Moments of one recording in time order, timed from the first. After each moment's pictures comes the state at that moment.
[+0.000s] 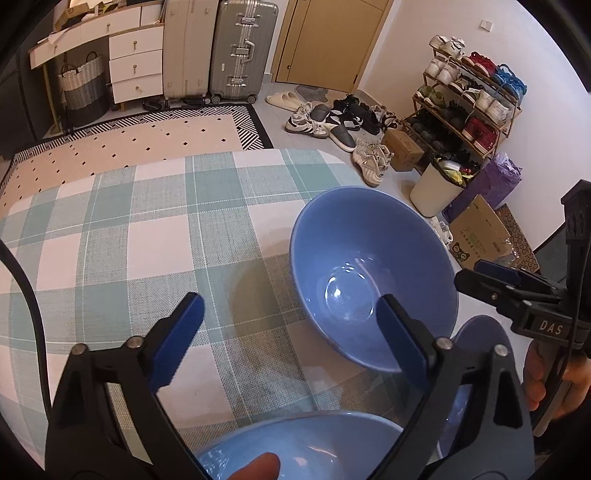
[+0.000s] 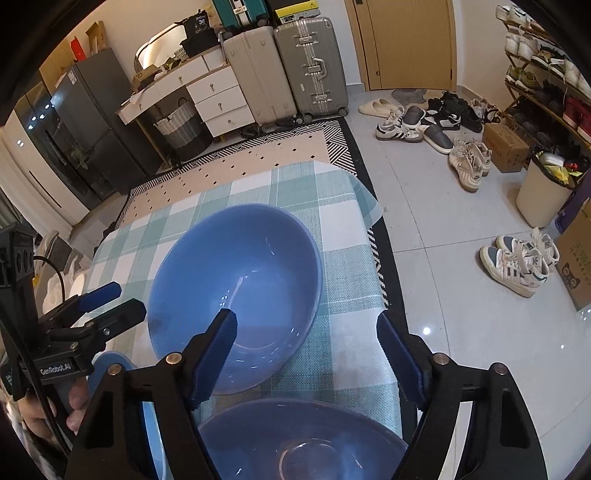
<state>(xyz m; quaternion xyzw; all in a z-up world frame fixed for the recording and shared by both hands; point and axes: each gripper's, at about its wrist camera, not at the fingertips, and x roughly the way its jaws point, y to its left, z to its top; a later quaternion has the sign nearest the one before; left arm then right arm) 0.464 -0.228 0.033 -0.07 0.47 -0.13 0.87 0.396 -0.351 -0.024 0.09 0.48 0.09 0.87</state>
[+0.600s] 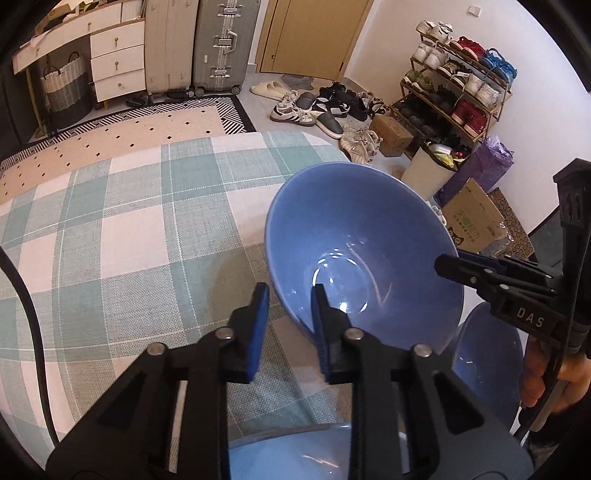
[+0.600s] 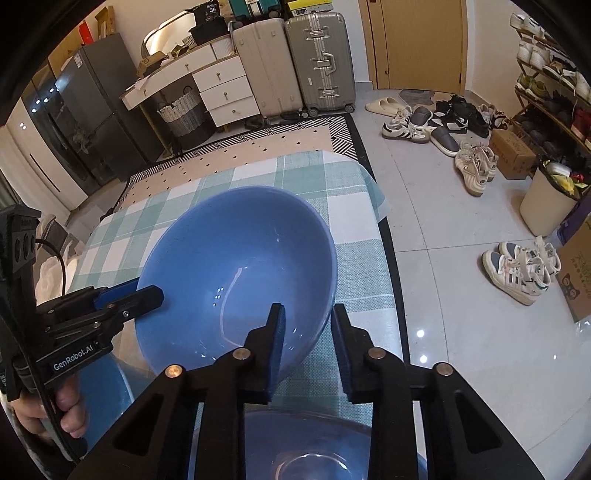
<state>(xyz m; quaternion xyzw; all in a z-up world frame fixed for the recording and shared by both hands) 0.472 -0.245 0.009 -0.06 0.48 -0.16 0.86 0.402 -0.335 -0.043 0.06 0.49 0.09 0.87</state>
